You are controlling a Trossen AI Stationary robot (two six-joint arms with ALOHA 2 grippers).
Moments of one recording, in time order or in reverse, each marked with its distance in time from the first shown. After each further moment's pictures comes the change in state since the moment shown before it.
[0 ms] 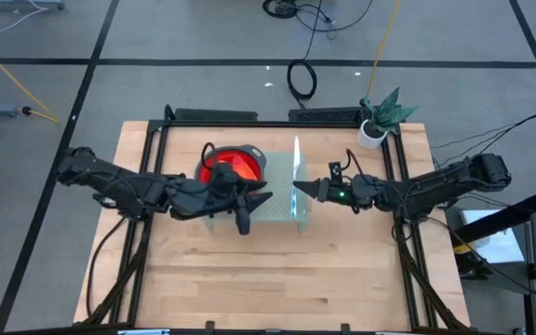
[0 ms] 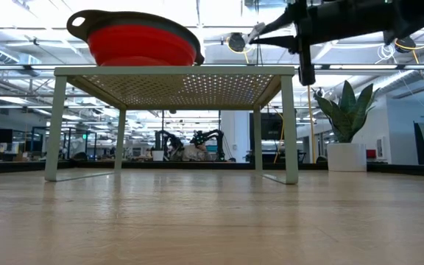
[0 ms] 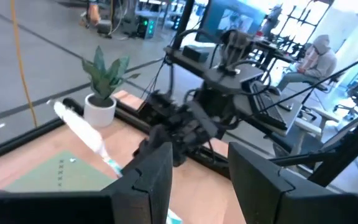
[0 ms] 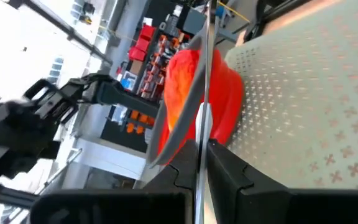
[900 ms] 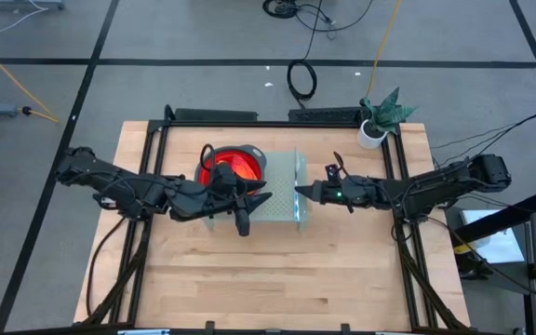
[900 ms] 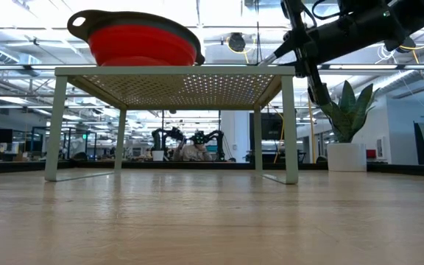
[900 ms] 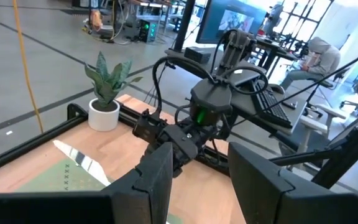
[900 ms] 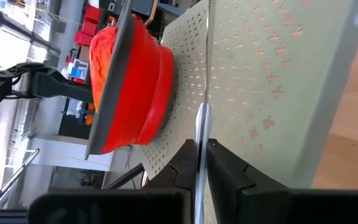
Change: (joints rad) left arm -0.008 0.000 -0.001 0.010 -0.022 0.043; right arm -0.034 0.001 0.002 -0.229 -0.055 0.127
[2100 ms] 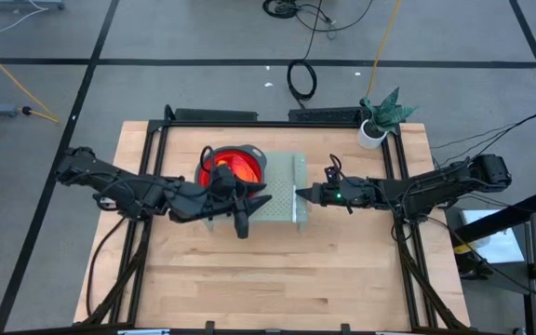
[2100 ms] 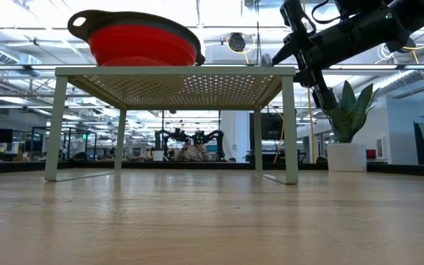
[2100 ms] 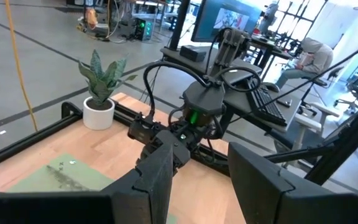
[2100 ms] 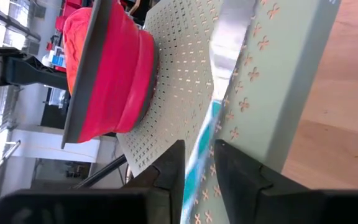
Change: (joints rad) left arm -0.010 0.000 0.000 0.001 0.008 -0.004; right arm -0.001 -0.001 0.000 -0.090 -0.024 0.014
